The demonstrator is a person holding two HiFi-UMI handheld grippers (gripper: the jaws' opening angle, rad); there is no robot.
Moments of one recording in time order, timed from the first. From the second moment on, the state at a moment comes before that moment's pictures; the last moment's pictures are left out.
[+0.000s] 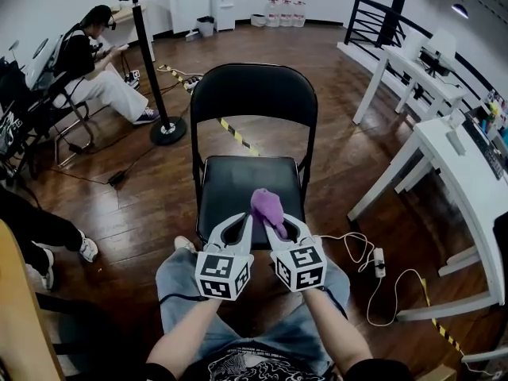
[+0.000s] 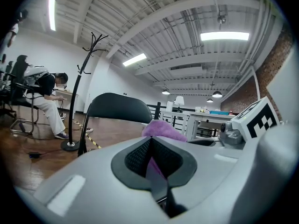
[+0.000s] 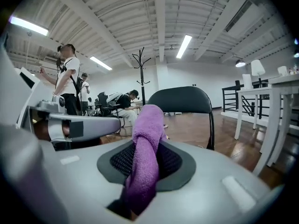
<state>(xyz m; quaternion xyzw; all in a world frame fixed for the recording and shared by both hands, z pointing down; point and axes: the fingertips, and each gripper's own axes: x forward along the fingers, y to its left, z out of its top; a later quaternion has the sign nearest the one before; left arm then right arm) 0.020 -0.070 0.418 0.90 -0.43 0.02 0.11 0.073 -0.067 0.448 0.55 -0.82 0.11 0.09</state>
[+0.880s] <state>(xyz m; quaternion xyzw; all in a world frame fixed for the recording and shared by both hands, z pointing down) -0.013 0.029 0.396 0.89 -0.45 0.00 0.09 0.031 0.022 0.407 0.53 -0.84 0.08 0.04</state>
